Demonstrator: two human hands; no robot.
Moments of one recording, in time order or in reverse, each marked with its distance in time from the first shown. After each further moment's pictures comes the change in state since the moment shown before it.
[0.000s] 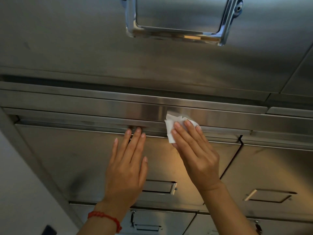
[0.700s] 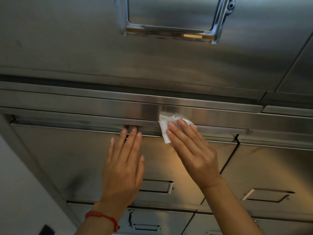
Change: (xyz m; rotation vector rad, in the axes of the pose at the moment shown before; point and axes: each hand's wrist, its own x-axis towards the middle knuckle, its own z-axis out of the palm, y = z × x) left_hand 0.000 0.005 0.000 0.006 -0.009 -0.018; right_hand 0.001 0.012 -0.005 0.003 -0.055 -0.099
